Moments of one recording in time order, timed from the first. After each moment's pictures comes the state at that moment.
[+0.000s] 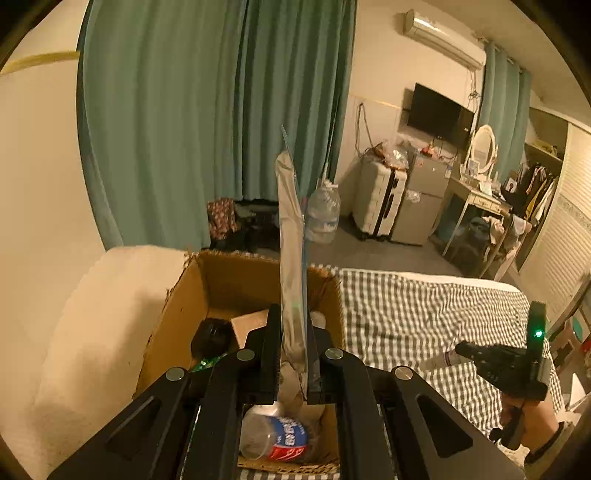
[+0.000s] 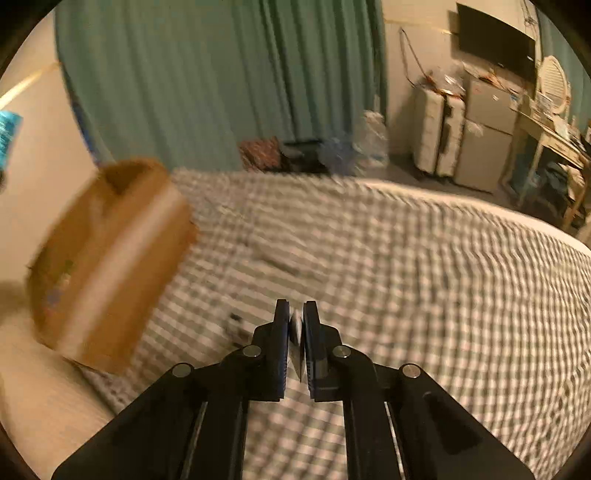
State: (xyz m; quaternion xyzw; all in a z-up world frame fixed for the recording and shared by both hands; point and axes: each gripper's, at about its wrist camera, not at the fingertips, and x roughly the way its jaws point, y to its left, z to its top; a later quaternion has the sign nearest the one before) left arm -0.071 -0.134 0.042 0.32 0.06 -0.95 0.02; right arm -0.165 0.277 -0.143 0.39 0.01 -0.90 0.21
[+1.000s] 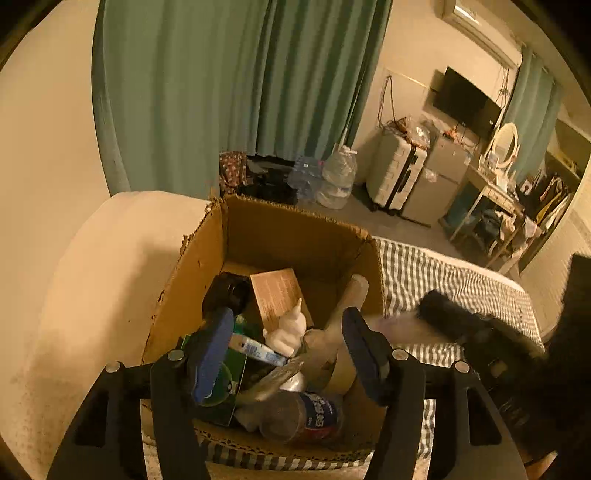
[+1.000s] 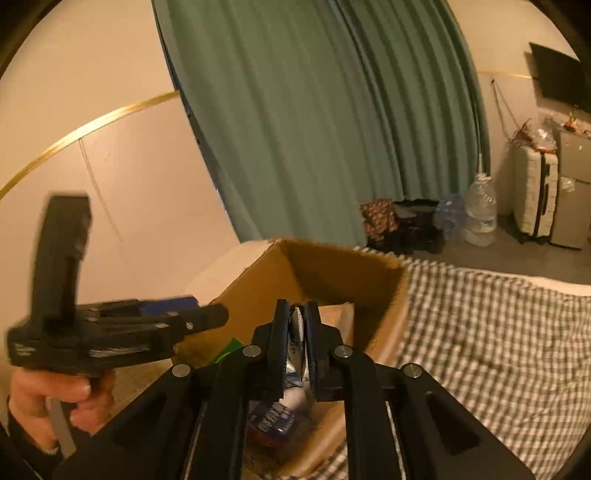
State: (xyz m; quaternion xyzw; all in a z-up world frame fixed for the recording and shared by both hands) left arm -0.074 -0.171 0.006 0.39 0.11 -0.91 0.03; right arm -0.128 0.088 -0.076 0.29 -0.04 -0.88 0.37
